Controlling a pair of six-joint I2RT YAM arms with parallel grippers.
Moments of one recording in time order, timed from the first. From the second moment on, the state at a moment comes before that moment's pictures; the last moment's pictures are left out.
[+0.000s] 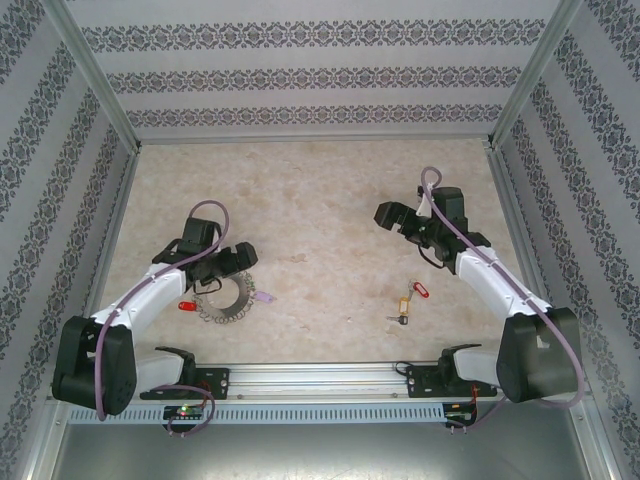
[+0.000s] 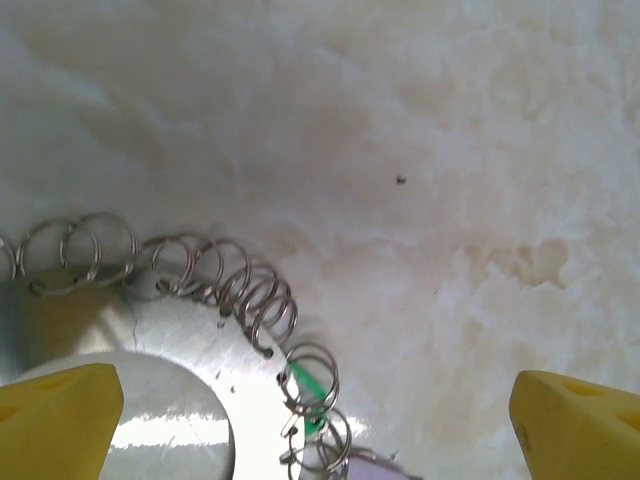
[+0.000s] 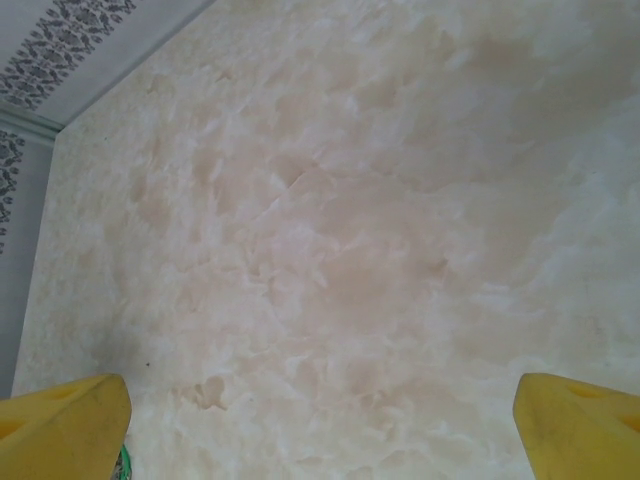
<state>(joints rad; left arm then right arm) -0.18 1.22 0.65 -0.45 0.21 -0.58 0.15 1.27 0.77 -0.19 -0.39 0.60</state>
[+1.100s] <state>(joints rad) -0.47 1.66 0.91 -0.40 0.26 -0.63 0.17 1.39 0.80 -0.23 -0.41 0.60</state>
